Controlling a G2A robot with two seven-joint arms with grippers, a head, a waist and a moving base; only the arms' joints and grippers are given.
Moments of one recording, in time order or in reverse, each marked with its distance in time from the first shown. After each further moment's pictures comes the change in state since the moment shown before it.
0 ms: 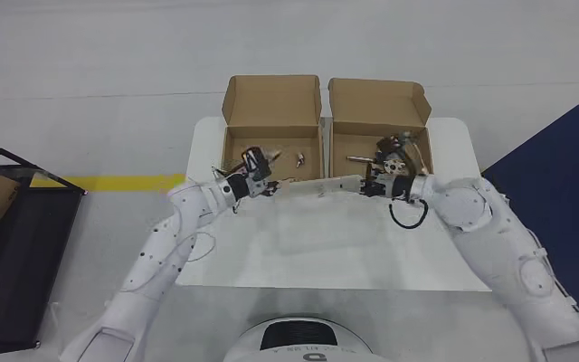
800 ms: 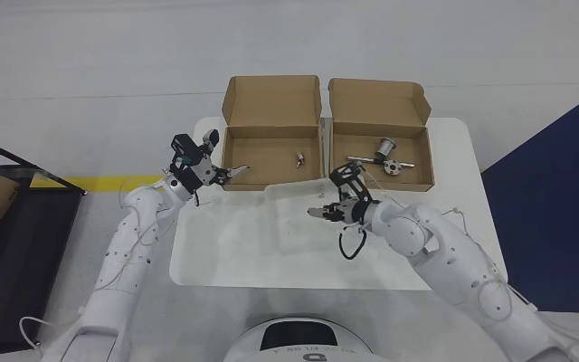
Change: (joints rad) left arm 0.021 0.050 -0.190 0.160 -0.107 -0.077 0.233; right arm -0.030 -0.056 -0.208 -0.102 -0.297 0.304 -0.116
